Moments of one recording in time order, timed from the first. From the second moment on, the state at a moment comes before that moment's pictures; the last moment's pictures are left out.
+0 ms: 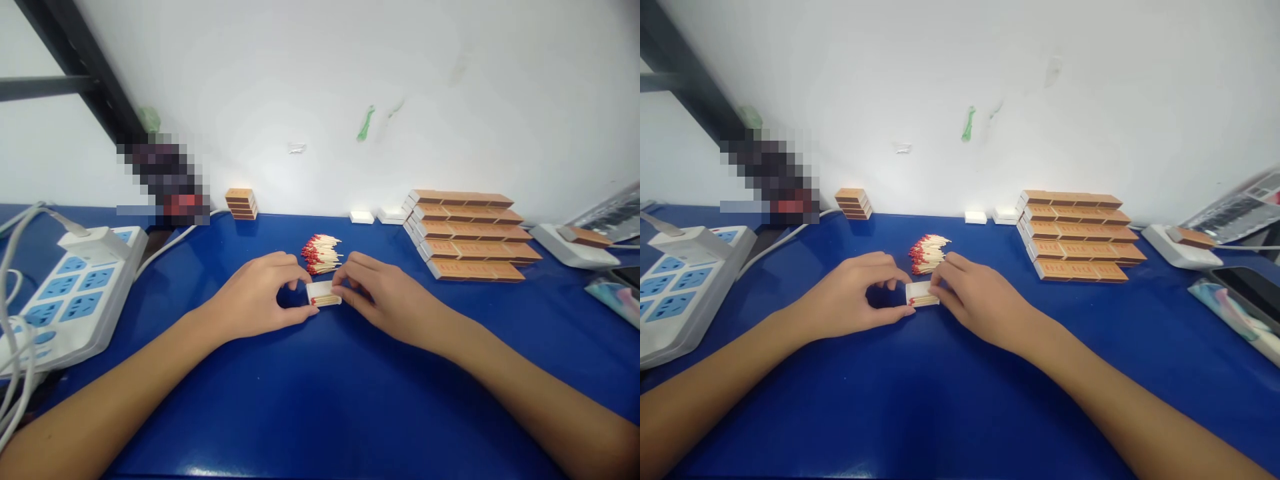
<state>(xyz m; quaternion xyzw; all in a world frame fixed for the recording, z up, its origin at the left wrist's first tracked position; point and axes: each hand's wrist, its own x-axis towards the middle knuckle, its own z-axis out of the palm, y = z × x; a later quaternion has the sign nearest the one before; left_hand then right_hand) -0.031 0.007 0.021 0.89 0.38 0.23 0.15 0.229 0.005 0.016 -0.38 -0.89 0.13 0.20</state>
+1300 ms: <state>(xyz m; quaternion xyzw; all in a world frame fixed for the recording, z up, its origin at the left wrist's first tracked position) -0.027 -0.001 0.028 0.89 0.37 0.18 0.20 0.231 0.014 0.008 -0.40 -0.89 0.14 0.17</state>
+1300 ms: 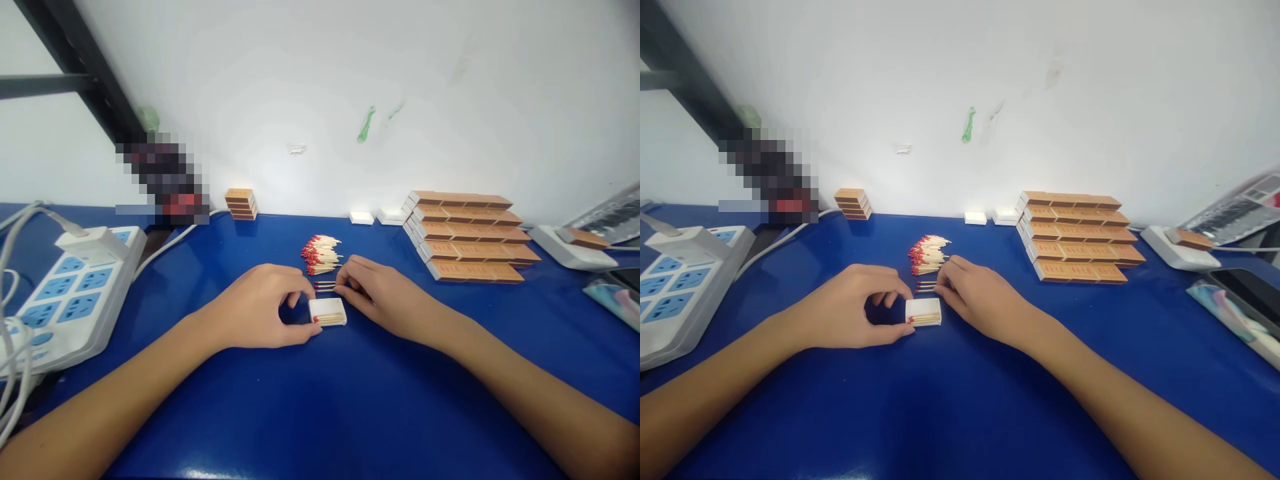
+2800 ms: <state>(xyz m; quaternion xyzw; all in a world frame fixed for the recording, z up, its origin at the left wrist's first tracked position) -0.026 -0.001 0.030 0.87 0.39 0.18 0.22 0.226 0.021 -0.004 -0.45 -0.86 0.15 0.21</state>
